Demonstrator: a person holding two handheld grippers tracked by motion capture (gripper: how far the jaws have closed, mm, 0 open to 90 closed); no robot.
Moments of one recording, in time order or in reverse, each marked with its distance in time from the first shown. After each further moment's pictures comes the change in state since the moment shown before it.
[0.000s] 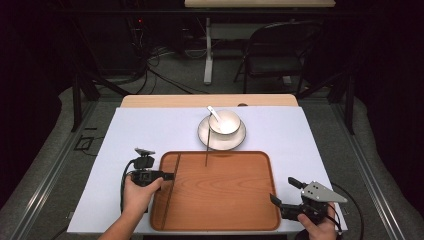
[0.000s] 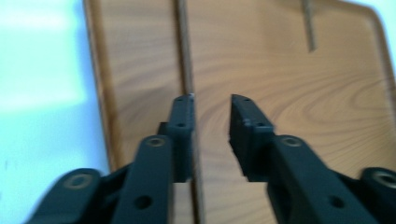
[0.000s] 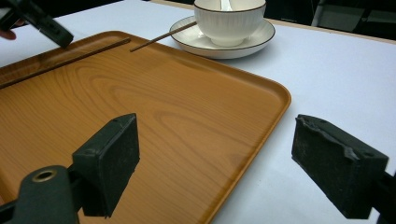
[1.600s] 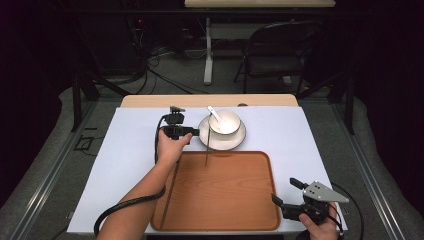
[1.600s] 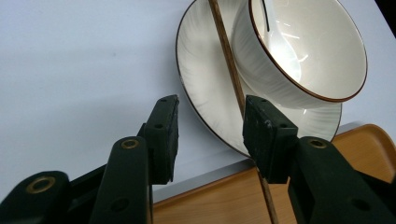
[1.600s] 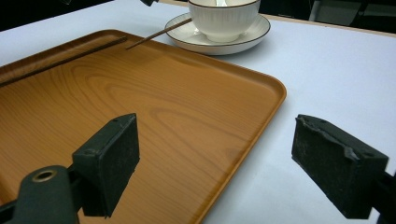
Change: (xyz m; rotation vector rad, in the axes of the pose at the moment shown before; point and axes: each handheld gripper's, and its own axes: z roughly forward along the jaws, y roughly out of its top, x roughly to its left) left arm -0.054 0.125 0.068 -0.116 0.072 0.134; right arm -0.003 -0.002 -0.002 0.010 -0.010 0.018
